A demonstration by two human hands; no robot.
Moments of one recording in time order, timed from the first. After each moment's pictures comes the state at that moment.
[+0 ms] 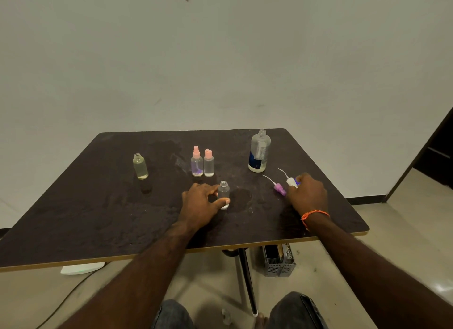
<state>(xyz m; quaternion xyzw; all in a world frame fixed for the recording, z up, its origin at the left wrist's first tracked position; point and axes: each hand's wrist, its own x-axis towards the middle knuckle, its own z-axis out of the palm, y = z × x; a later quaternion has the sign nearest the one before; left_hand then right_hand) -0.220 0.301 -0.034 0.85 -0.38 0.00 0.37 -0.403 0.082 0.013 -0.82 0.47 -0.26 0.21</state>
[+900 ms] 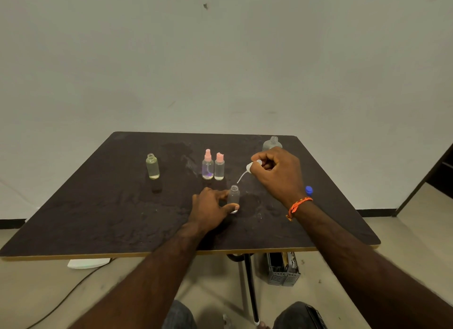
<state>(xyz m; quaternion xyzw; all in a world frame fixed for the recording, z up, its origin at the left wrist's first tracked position) -0.212 0.297 -0.044 0.84 -0.37 -0.07 0.38 -0.349 0.158 0.082 -0.85 0.14 -0.42 0.29</state>
